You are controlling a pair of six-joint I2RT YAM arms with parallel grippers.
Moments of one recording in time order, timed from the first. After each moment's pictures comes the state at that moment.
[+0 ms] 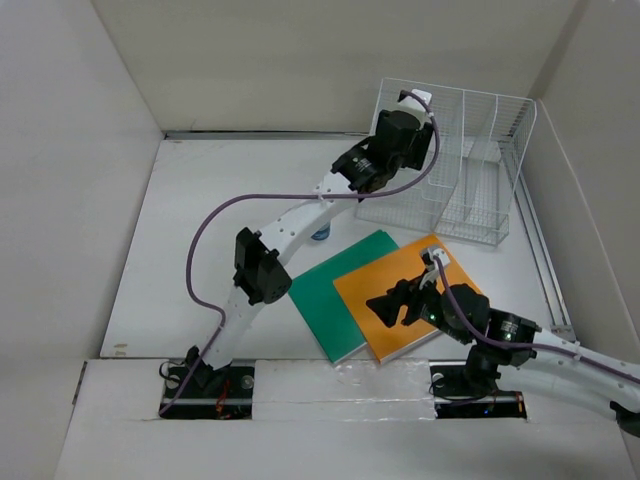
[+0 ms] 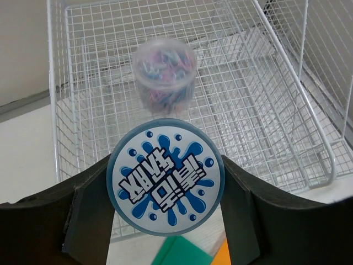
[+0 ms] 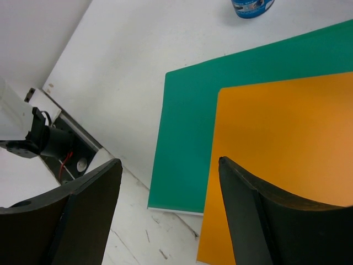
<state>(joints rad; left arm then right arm) -0.87 2.30 2.51 -0.53 -0.36 -0.18 1.12 0.53 0.47 -0.23 0.30 0.64</state>
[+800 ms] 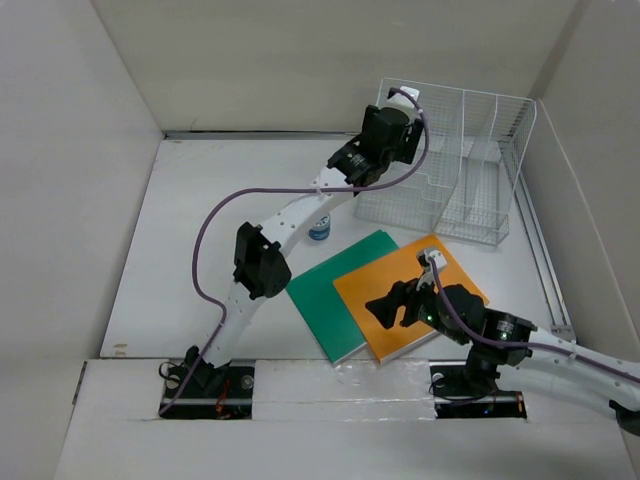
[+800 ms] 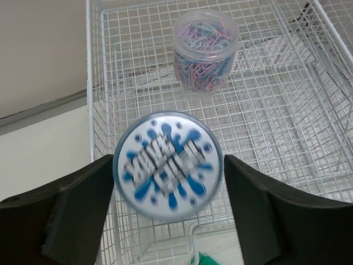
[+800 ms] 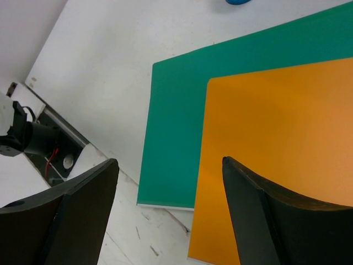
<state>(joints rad) -0.82 2.34 2.50 -0.48 -0.38 -0.14 1.12 0.55 0.46 -0.25 0.31 0.65</state>
